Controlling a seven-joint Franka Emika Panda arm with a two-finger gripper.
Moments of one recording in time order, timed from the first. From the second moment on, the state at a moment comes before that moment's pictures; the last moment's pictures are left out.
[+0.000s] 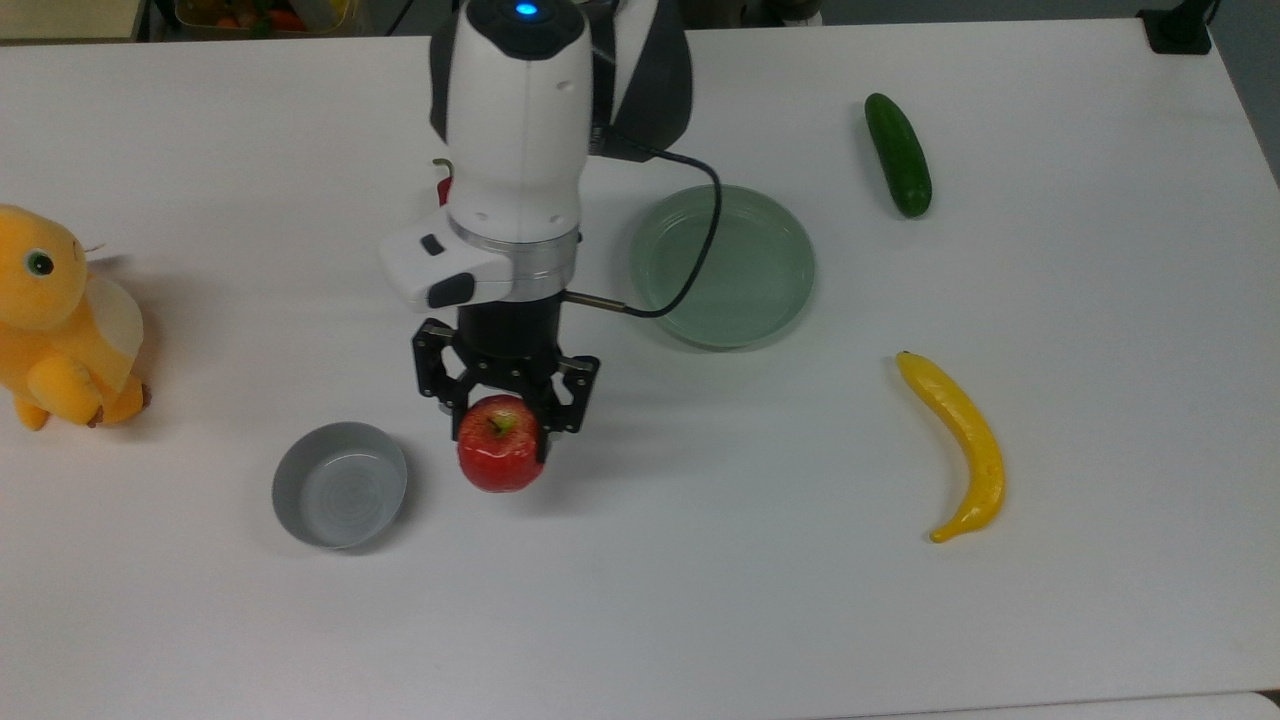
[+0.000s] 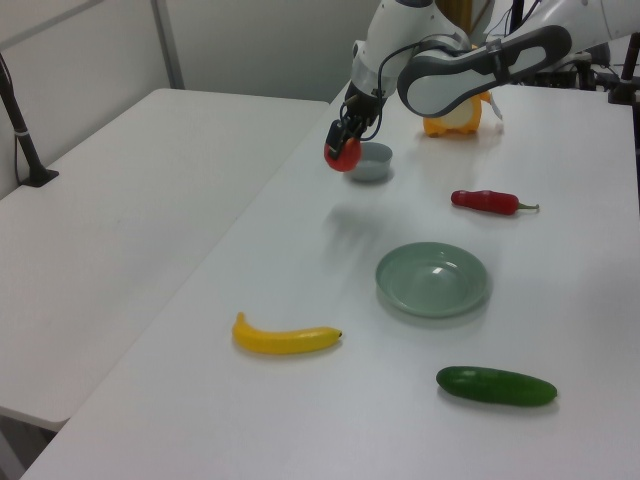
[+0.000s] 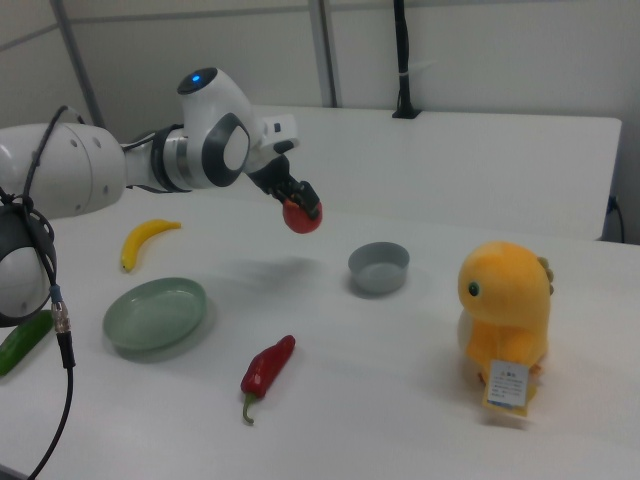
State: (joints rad) arm 0.09 0.60 -0.02 -1.36 -0.18 2.41 0.37
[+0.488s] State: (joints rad) arm -0.03 0.60 -0.02 -1.38 -0.18 2.41 0.37
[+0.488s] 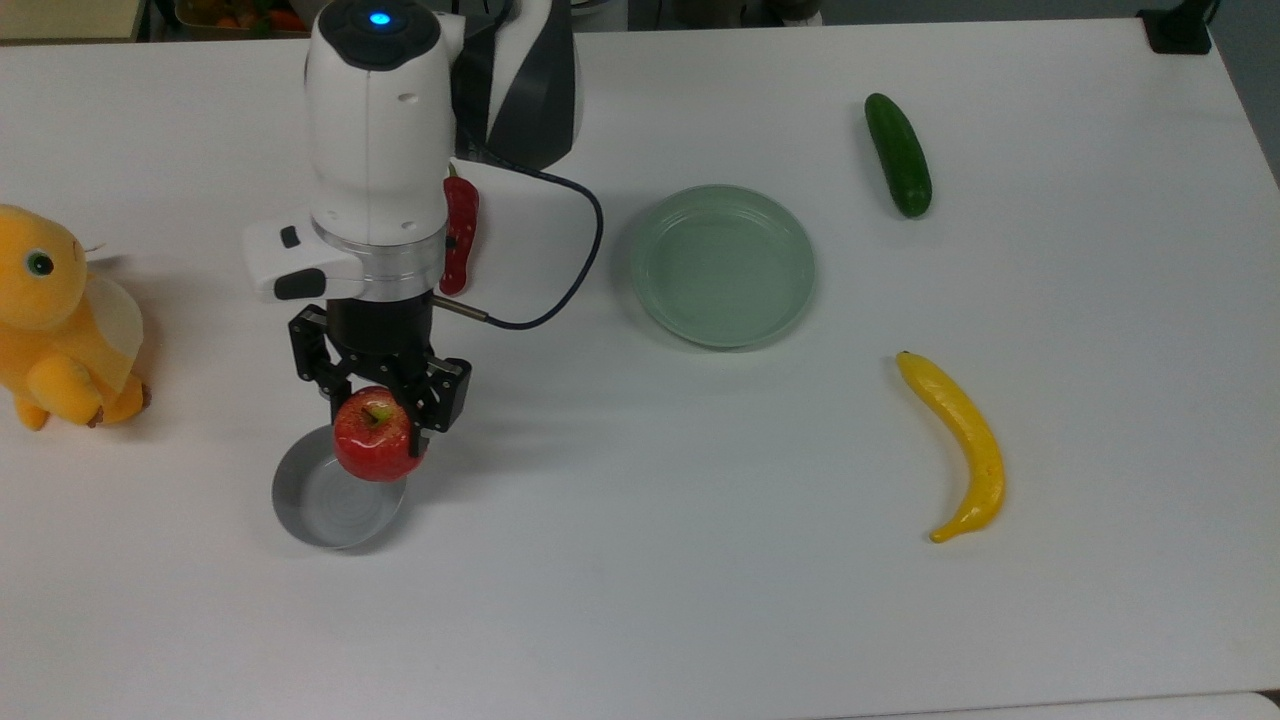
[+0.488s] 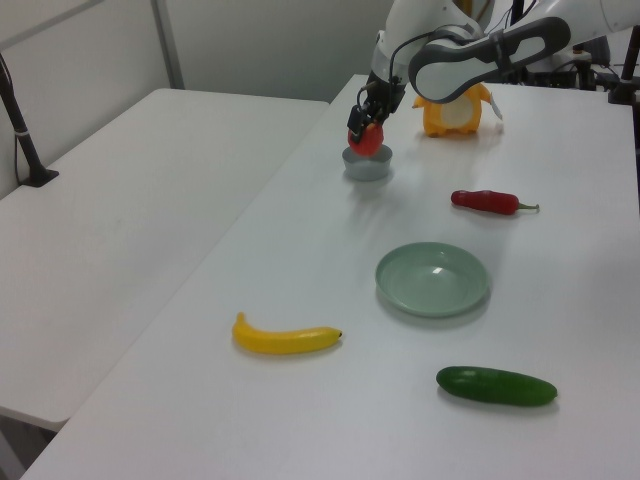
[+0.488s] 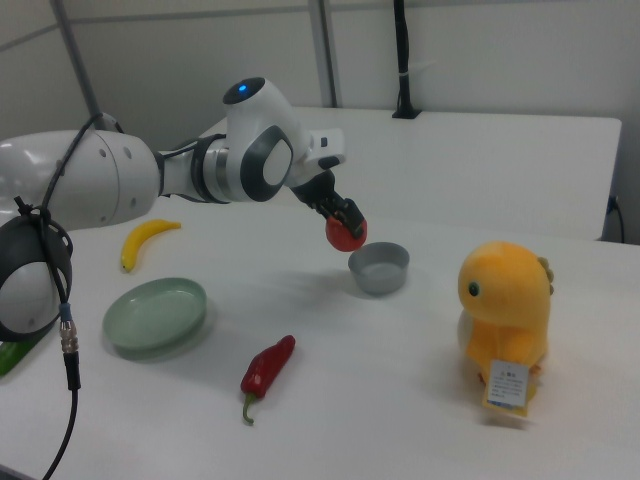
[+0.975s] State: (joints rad) arm -0.06 0.64 -0.02 -1.37 -0.18 2.41 0.36
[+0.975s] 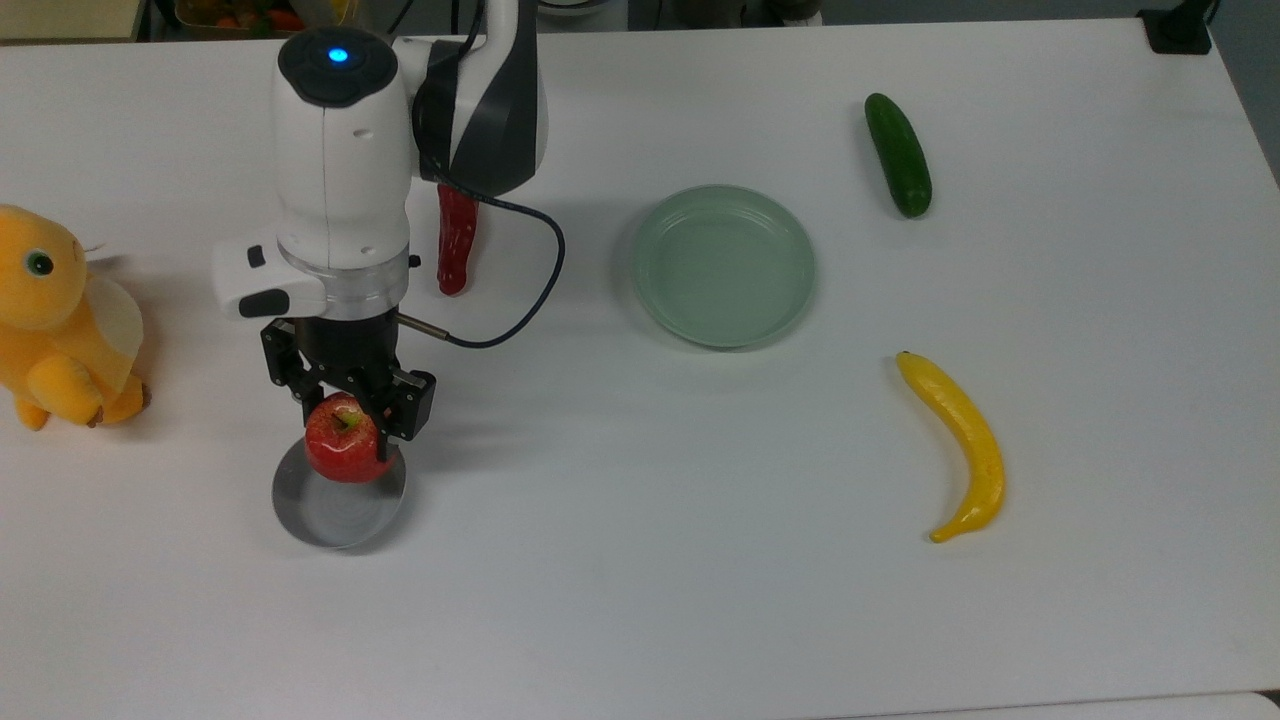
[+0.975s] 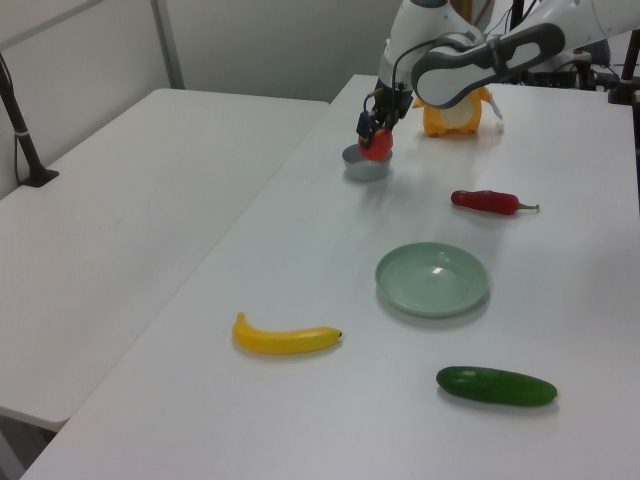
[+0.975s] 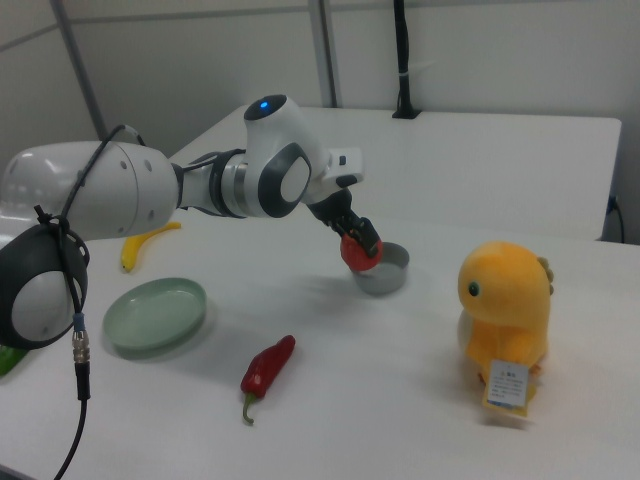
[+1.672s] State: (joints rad) arm -0.06 0.66 -0.02 -1.35 -0.18 2.41 0.36
